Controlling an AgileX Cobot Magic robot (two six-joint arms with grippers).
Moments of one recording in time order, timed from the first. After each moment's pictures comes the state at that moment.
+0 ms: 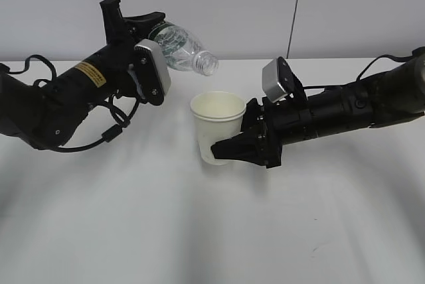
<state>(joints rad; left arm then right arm) -0.36 2.05 -1.01 0.30 -1.09 1.26 0.14 2.14 -1.17 -1.57 -1.06 0.81</state>
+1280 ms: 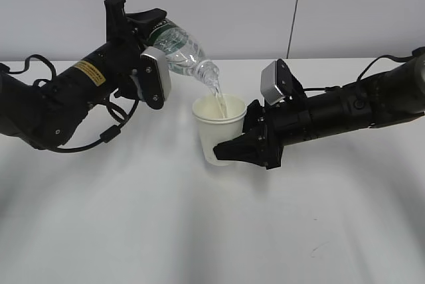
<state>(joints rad) -0.36 2.05 -1.01 0.30 -1.11 1.43 0.14 2.14 -1.17 -1.58 -1.01 0.81</state>
